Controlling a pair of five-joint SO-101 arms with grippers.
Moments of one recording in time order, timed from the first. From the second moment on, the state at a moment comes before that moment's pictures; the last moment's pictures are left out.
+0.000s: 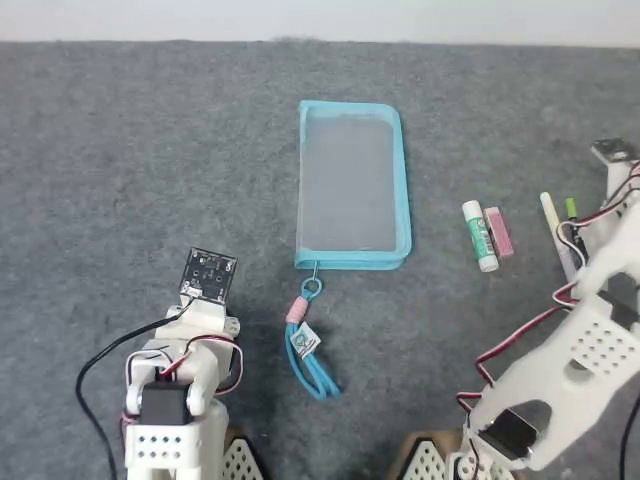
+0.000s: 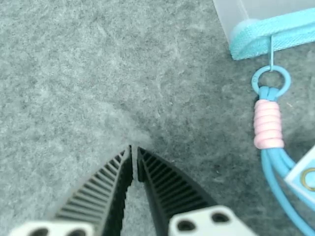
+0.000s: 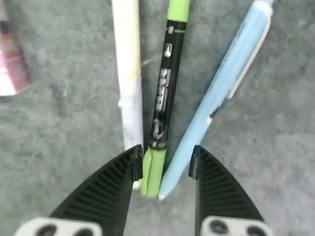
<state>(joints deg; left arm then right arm) -5.7 -102.7 97.2 72.0 -7.3 34.0 34.0 -25.2 85.4 45.1</state>
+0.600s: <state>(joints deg) -5.7 -102.7 97.2 72.0 -7.3 16.5 13.1 -13.9 95.9 35.6</state>
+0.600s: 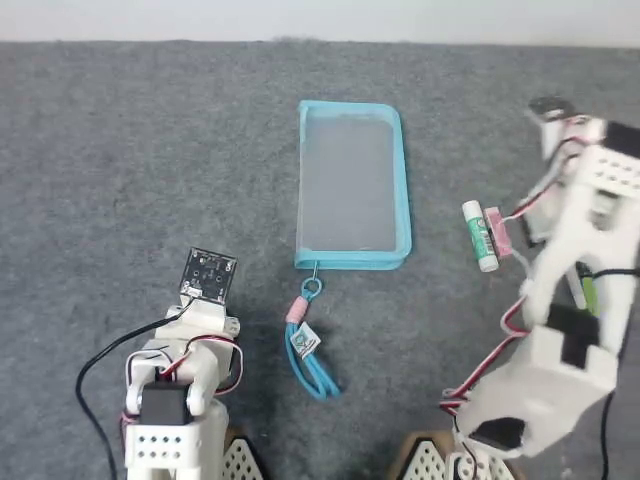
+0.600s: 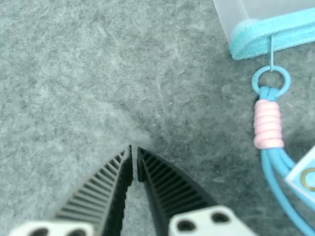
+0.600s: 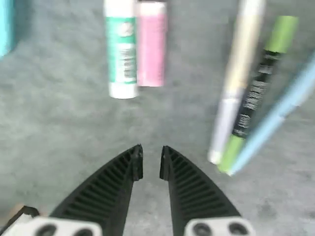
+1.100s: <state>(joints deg) -5.7 -102.7 97.2 72.0 -7.3 0.5 13.4 4.5 73.0 26.6</state>
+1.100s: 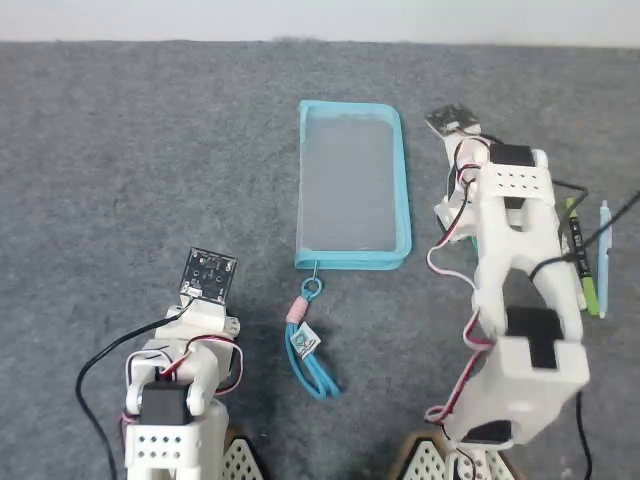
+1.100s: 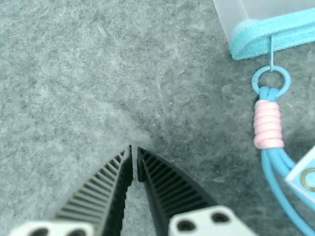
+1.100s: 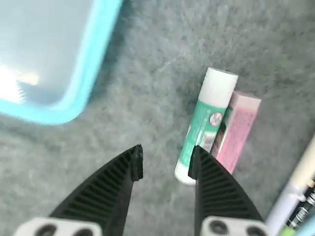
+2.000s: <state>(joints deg) -5.7 -102.7 97.2 72.0 -7.3 2.6 18.6 -0.5 73.7 26.2</state>
